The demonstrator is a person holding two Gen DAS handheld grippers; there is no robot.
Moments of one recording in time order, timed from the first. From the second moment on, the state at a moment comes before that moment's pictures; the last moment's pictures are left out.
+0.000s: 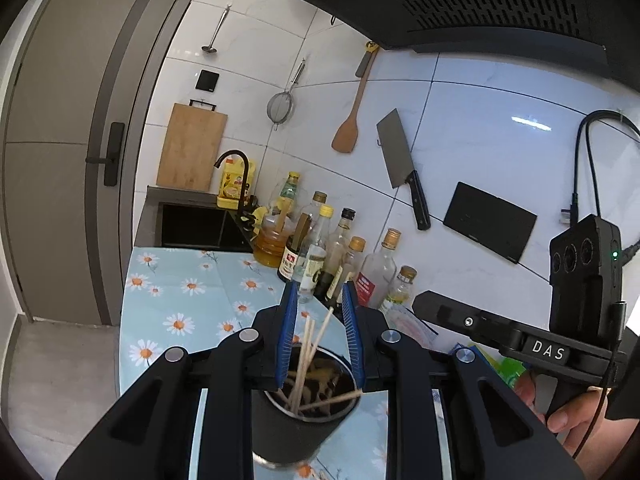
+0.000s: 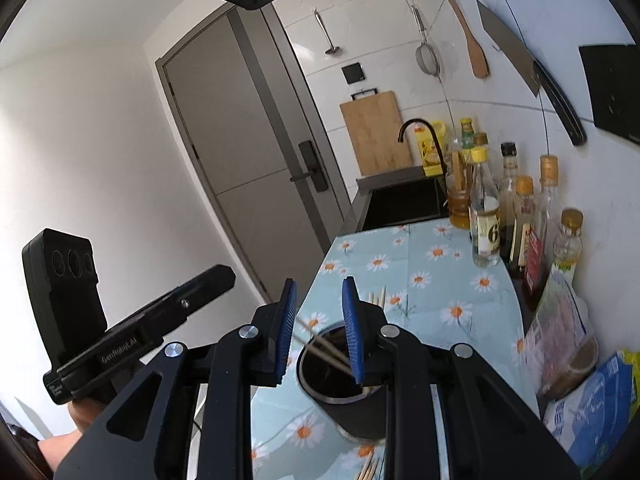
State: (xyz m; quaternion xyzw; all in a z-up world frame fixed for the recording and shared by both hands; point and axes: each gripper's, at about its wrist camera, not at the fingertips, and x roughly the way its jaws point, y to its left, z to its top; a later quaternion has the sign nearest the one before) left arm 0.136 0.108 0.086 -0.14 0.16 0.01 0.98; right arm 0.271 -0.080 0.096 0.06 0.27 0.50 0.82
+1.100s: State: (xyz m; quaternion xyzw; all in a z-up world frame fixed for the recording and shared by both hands) left arm 0.066 0.073 -0.044 -0.20 0.38 -0.01 0.90; right arm 0.246 -0.079 -0.085 -0.03 0.61 0.41 0.68
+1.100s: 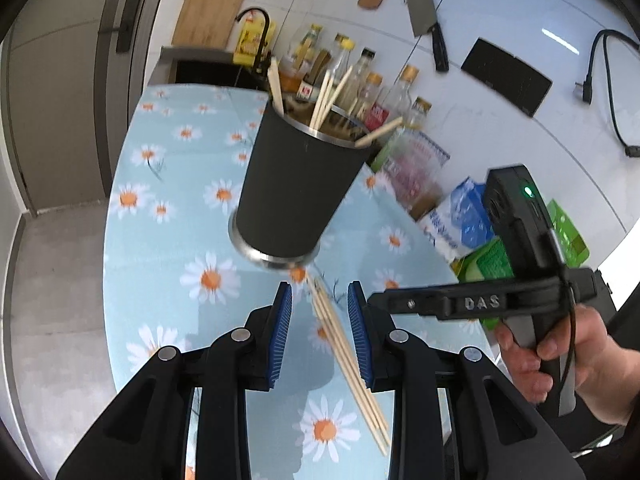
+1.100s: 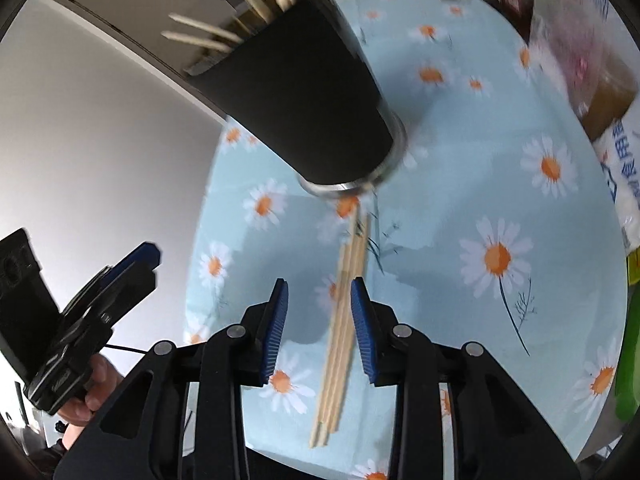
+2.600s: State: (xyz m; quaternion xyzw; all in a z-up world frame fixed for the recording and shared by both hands) left arm 0.058 0.056 -0.119 -0.24 0.48 -0.03 0.84; right arm 0.226 -0.016 -0.144 -0.17 0.67 0.31 0.66
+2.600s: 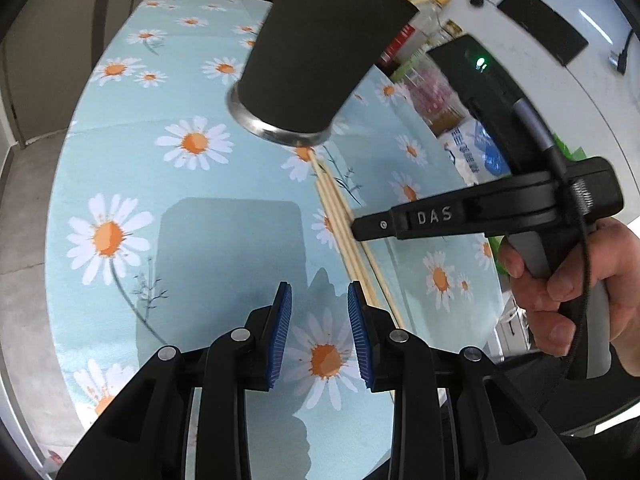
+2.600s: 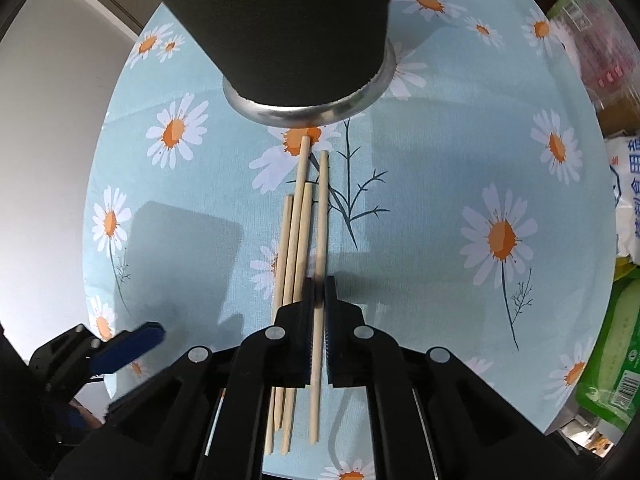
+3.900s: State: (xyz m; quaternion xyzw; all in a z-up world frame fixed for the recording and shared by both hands) left arm 0.128 0.026 -0.131 -0.23 0.57 0.10 0.79; right arm 0.291 -0.121 -0.049 0.04 0.56 0.53 0.64
